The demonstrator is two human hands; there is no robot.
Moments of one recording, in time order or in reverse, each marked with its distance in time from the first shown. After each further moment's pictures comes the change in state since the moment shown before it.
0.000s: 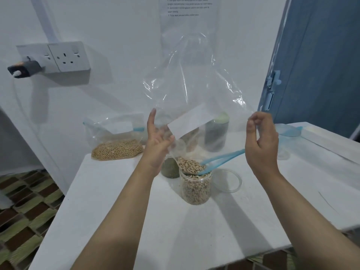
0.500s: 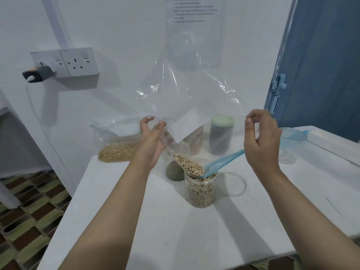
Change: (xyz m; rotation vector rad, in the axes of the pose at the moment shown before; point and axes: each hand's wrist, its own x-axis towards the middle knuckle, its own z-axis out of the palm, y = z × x) left_hand 0.019 0.017 -0.022 -0.219 0.174 -0.114; right_hand 0.008 -0.019 0.008 -0.120 0.034 -0.094
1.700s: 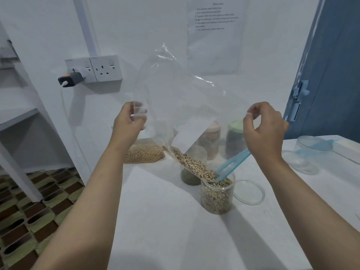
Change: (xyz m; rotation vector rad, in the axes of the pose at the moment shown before) left_hand 0.008 0.089 -0.068 0.742 0.232 0.358; right_hand 0.029 -0.031 0.036 -0.117 -0.039 0.076
